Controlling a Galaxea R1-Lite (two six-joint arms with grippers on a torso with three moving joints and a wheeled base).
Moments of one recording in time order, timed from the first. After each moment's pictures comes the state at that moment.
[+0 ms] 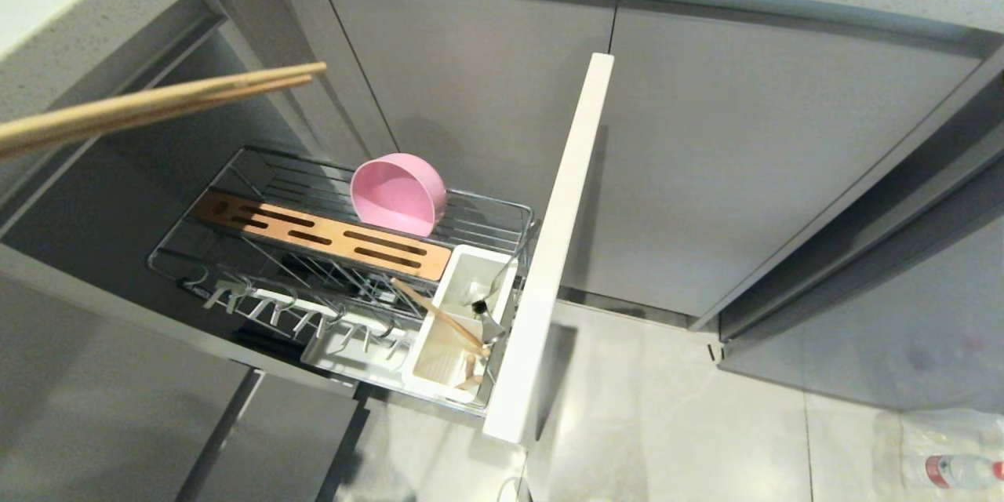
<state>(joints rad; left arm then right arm) -0.25 1.05 -1.75 1.12 -0.64 -0.73 0.00 0.00 0.00 0.00 -0.02 0.05</state>
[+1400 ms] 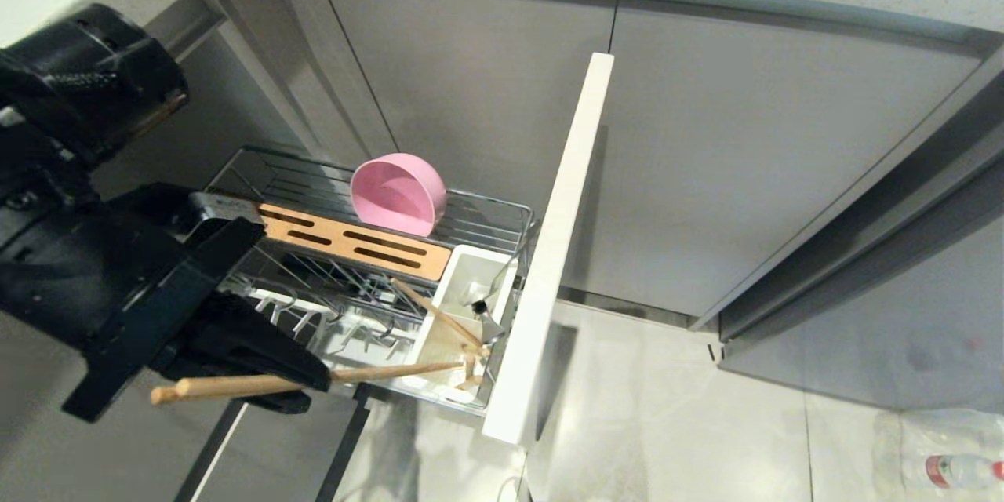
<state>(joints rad) -0.43 1.52 -1.69 1.32 -0.53 -0.77 0.00 0.00 0.00 0.00 -0.02 0.05</state>
